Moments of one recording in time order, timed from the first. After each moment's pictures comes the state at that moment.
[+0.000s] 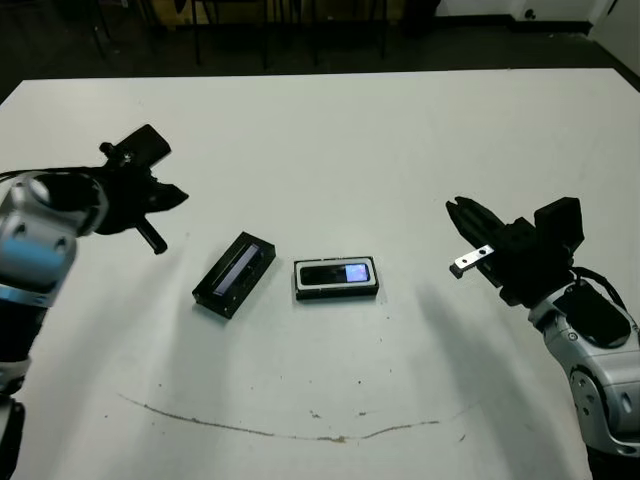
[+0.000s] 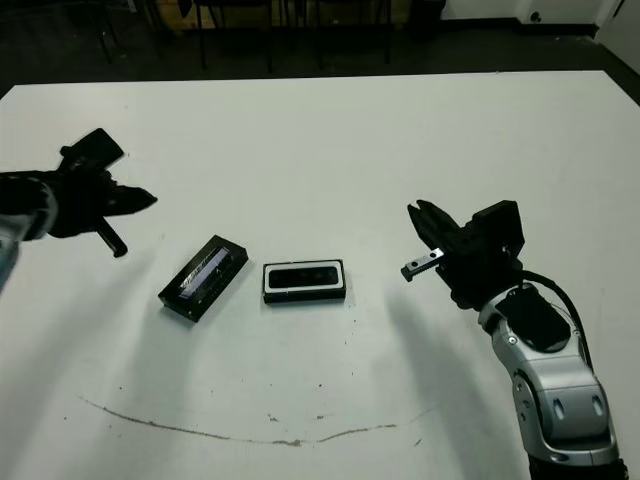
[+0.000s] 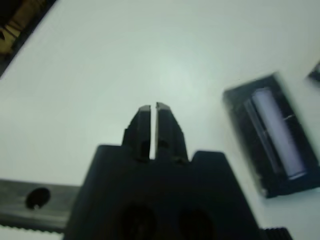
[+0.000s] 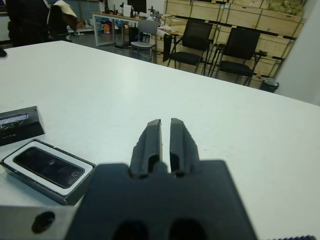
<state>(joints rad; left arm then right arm) -0.50 0.80 -0.03 -0.10 -0.08 0.74 -0.84 -0.06 -0.44 -0.06 -0.40 0.27 0.43 0.39</state>
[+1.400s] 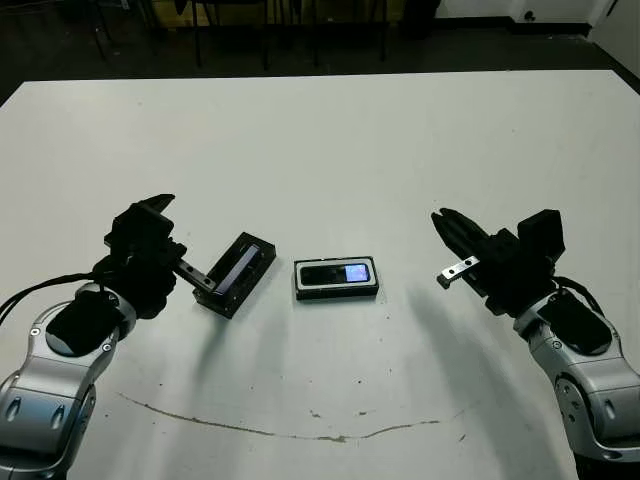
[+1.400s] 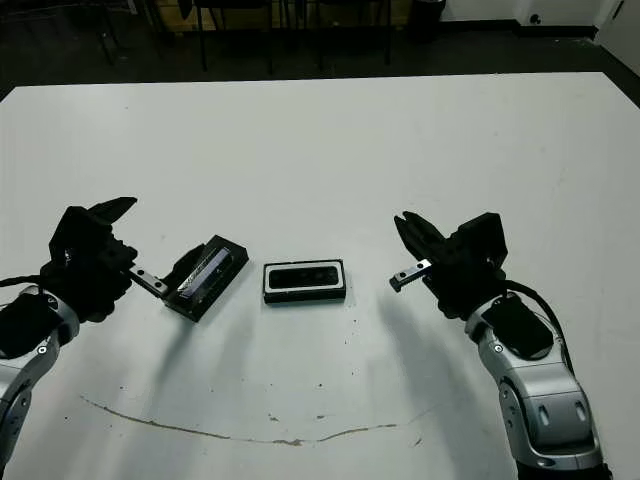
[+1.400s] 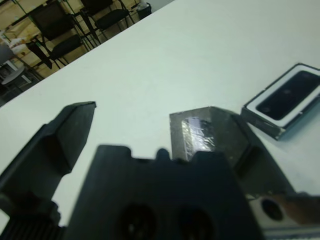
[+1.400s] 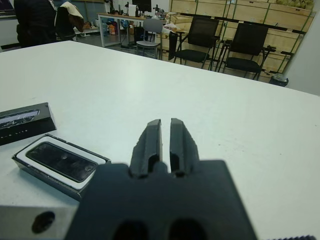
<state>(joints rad) 0.02 0.54 0.02 -0.60 -0.11 0.66 -0.41 -0.03 -0.41 -0.02 -0.39 0.26 0.39 0.38</state>
